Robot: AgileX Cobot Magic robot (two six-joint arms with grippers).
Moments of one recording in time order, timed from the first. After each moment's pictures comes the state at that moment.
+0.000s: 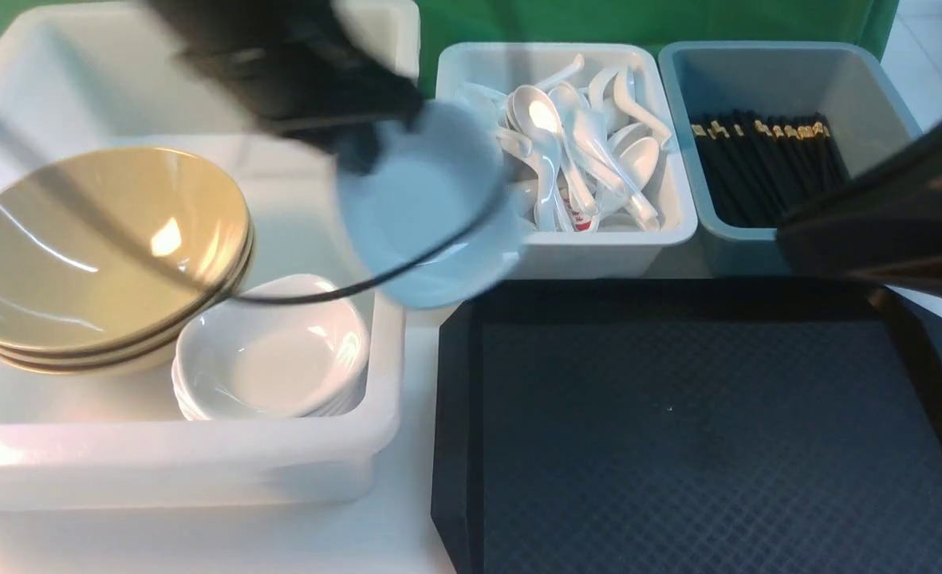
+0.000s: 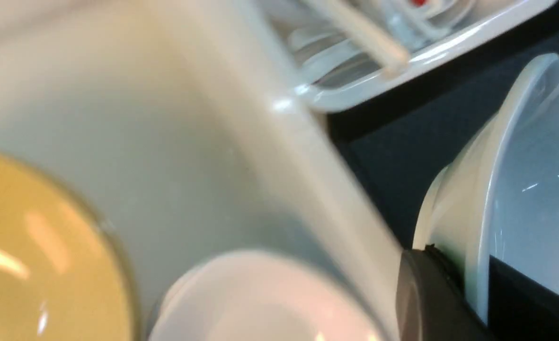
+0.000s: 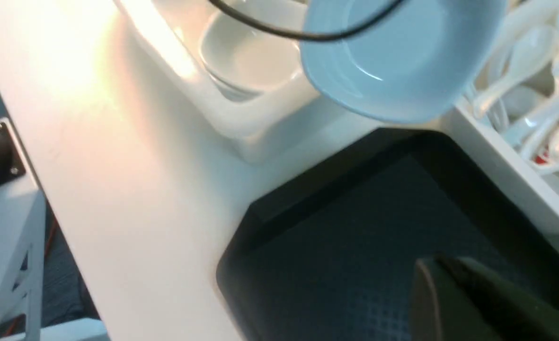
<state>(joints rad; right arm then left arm) 0.52 1.06 -1.26 0.34 1.04 -0.43 -0.37 1.53 -1.54 -0.13 1.13 0.04</state>
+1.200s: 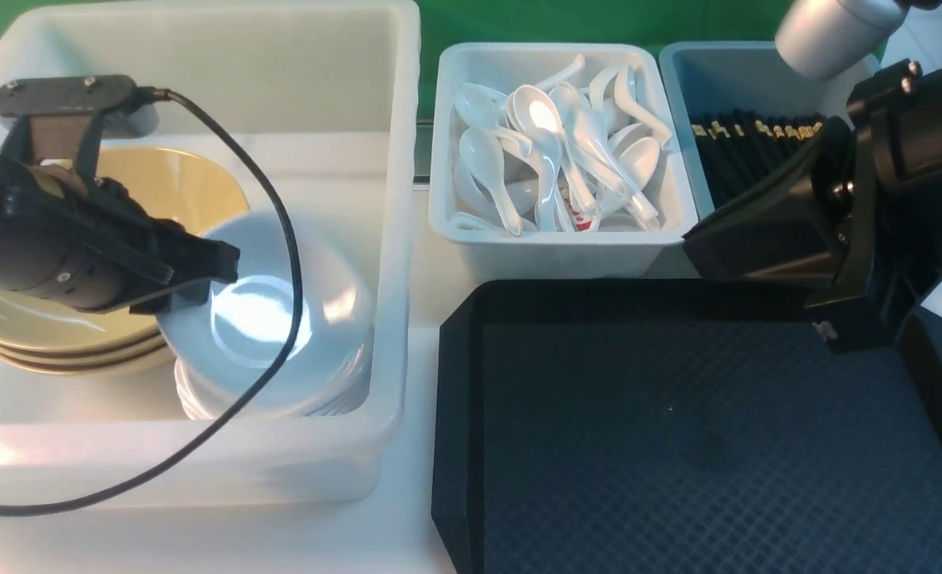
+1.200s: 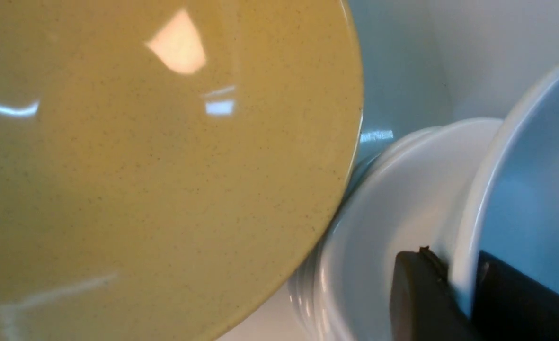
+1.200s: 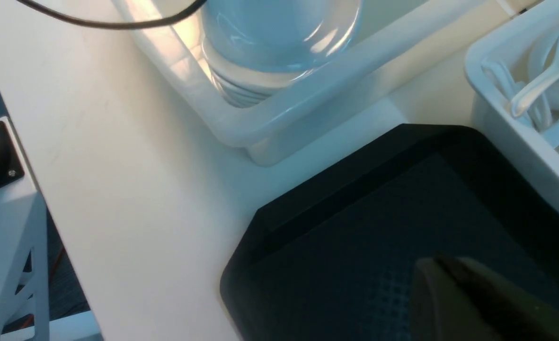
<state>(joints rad) 0.52 1.18 -1.26 0.38 1.00 -0.47 -0.15 1.30 -0.97 -0.14 0.73 0.03</state>
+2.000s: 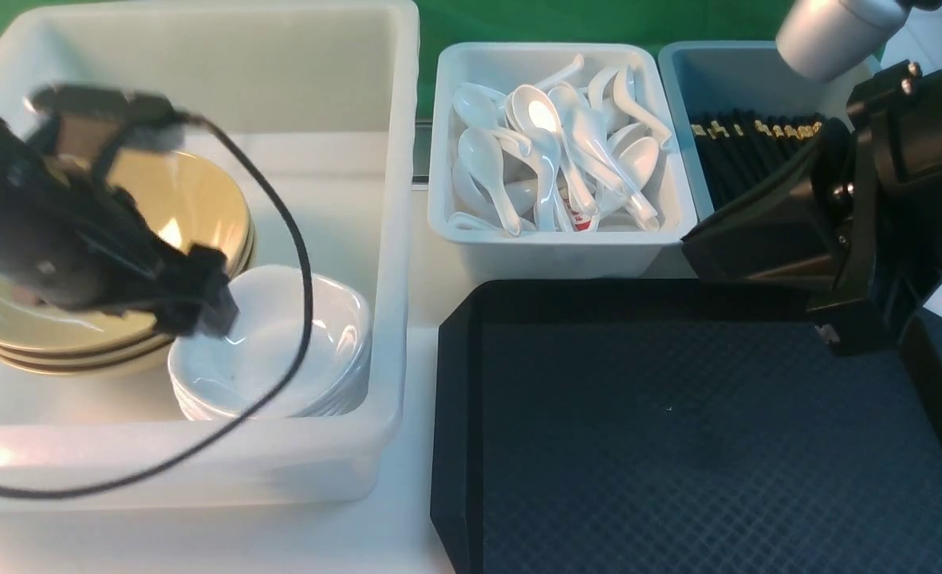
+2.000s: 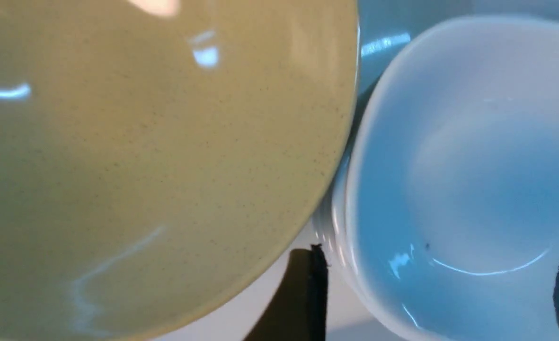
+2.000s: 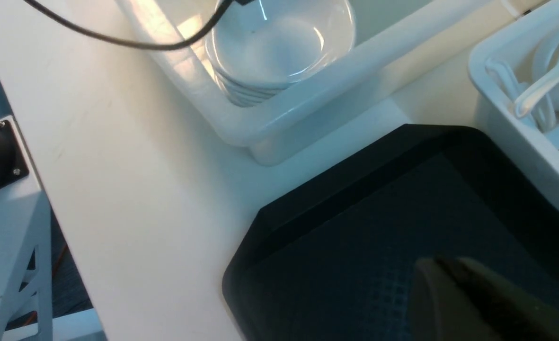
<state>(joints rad) 0.52 1.18 -1.26 0.39 1.01 -0.48 -0.15 1.32 -1.12 -0.06 0.99 0.12</state>
